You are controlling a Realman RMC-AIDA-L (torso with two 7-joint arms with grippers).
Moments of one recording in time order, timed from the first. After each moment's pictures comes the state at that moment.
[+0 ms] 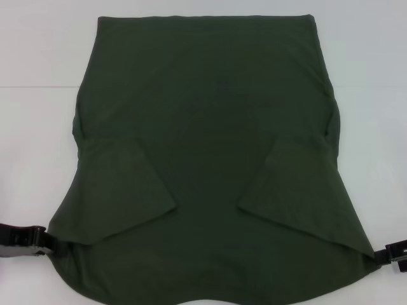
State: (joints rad) left arm -0.54 -2.00 0.56 0.83 2.59 1.63 -2.39; right arm 0.53 1.97 -0.65 -0.87 -2.59 -1.71 2.49
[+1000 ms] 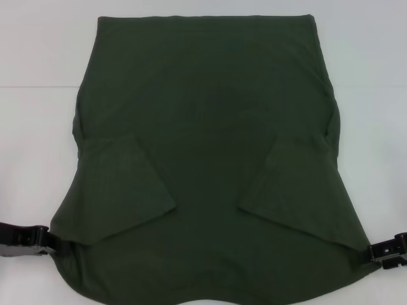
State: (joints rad) left arm -0.54 -2.00 0.56 0.83 2.59 1.63 -2.39; right arm 0.55 1.99 -0.68 -0.82 -2.59 -1.62 2.47
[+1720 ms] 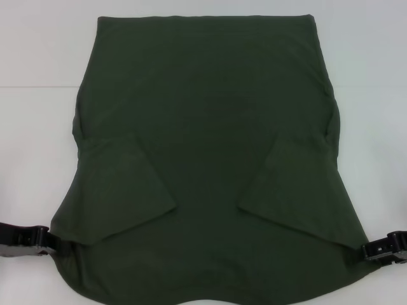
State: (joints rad) left arm -0.54 -2.00 0.56 0.83 2.59 1.63 -2.39; right arm 0.56 2.00 -0.70 -0.82 -2.59 -1.60 2.47
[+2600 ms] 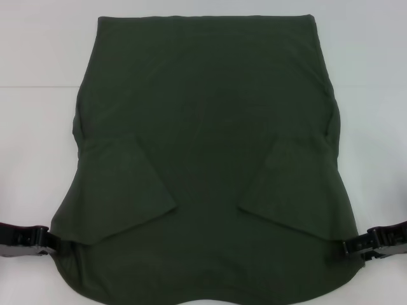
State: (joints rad) left arm -0.54 -2.00 0.56 0.83 2.59 1.63 -2.39; right arm 0.61 2.02 -0.71 -0.78 -2.59 -1.60 2.45
